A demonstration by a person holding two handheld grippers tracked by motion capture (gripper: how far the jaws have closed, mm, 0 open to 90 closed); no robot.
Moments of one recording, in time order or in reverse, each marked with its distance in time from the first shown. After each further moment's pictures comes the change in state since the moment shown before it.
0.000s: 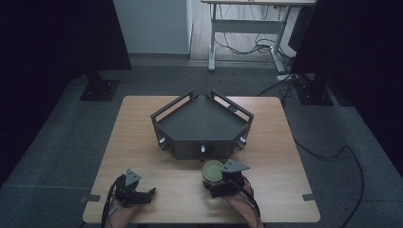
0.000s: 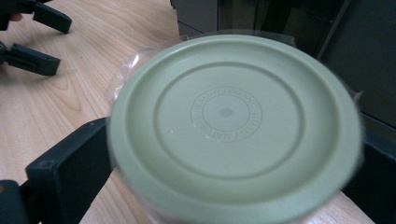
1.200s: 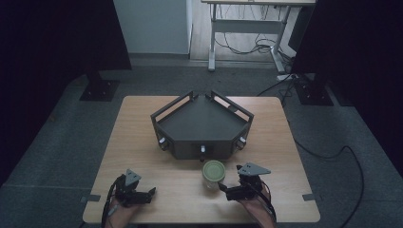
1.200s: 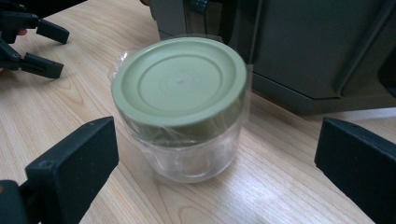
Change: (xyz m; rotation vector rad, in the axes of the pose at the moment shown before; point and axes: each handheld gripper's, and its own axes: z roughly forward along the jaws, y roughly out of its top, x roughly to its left) left arm 0.000 0.000 0.000 0.000 0.003 -0.003; right arm -0.012 -0.006 -0.055 -0.031 -0.044 0.042
